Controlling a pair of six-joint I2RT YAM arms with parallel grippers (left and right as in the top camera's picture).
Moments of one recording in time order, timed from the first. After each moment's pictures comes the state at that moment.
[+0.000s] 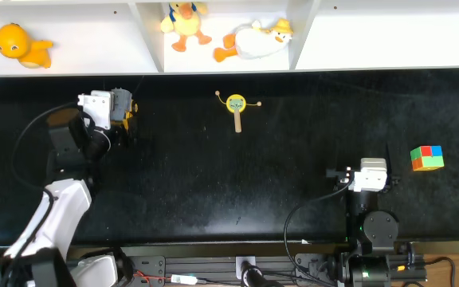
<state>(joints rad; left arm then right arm) 0.16 1.34 0.52 0.15 0.29 0.13 0.01 0.01 0.02 -0.01 0.11 -0.20</state>
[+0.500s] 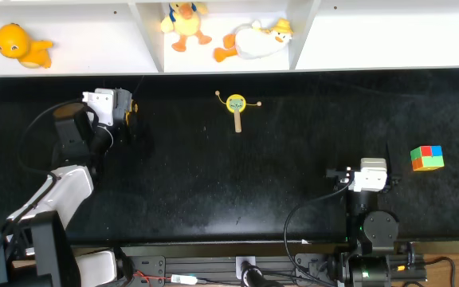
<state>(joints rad) 0.16 1.49 0.55 0.21 0.27 0.12 0.01 0.01 0.02 -0.01 0.11 -0.20</state>
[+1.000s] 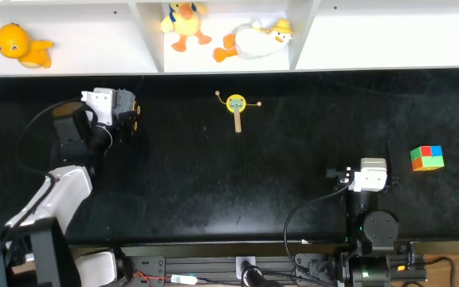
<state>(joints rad) 0.16 1.45 0.57 0.12 0.27 0.12 0.01 0.01 0.02 -0.01 0.11 -0.20</state>
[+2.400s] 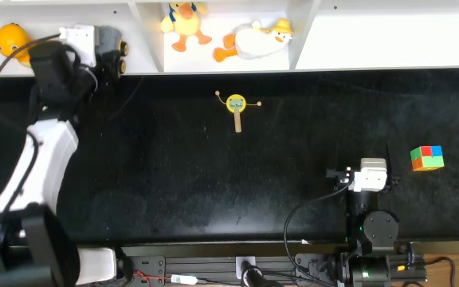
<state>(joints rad) 0.13 1.61 1.05 0.00 0.25 0.08 0.01 0.01 0.02 -0.01 0.11 -0.20</state>
